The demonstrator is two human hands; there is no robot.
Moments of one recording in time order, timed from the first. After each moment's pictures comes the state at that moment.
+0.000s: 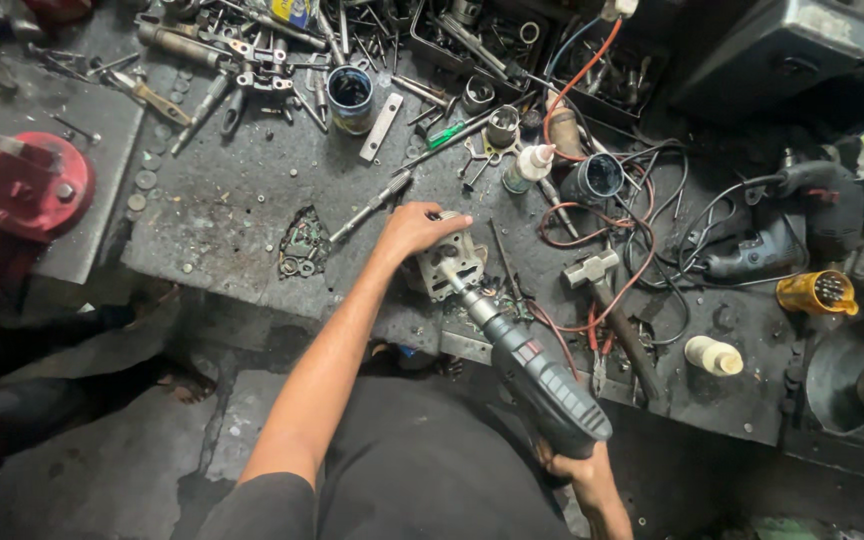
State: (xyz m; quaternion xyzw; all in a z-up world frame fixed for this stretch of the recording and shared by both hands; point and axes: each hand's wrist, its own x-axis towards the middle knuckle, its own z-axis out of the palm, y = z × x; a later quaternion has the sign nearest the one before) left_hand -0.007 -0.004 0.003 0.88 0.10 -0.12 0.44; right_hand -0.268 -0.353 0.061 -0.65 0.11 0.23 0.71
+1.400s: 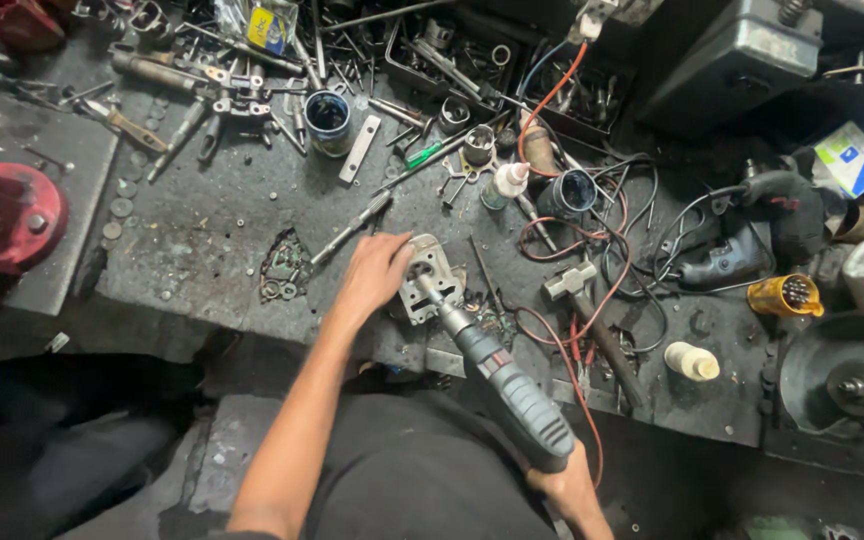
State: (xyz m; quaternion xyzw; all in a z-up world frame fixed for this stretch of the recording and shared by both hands) left_hand -0.065 0.015 -0.015 0.89 -0.01 0.06 0.46; right_hand -0.265 -0.355 0.051 -0.81 0.09 0.20 0.55
